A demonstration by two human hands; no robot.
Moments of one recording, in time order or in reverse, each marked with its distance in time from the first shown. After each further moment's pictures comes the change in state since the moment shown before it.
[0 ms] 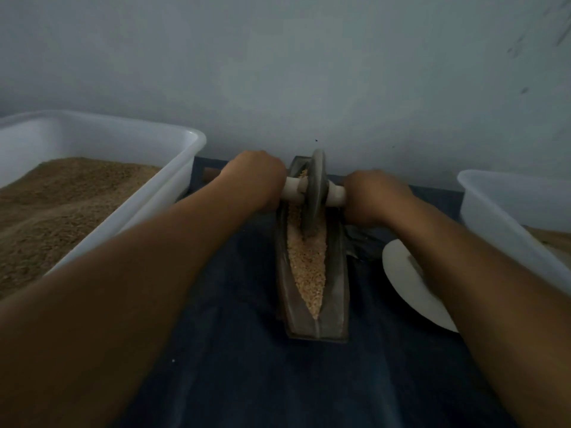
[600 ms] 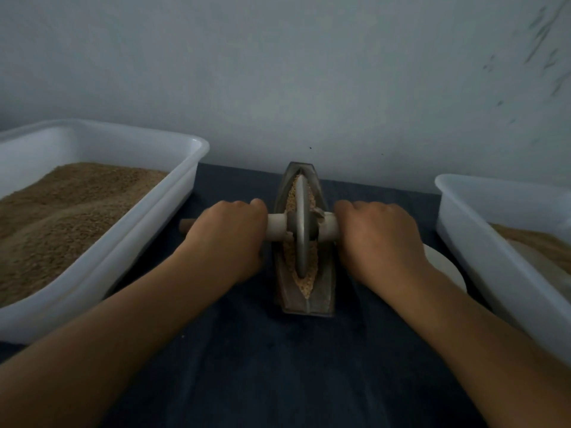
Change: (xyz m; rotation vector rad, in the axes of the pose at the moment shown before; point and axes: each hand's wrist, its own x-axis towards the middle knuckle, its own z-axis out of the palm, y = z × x) left_hand -0.122 0.020 -0.007 -0.199 0.036 -0.095; right_hand -0.118 -0.035 -0.016 -0.205 0.356 -0.102
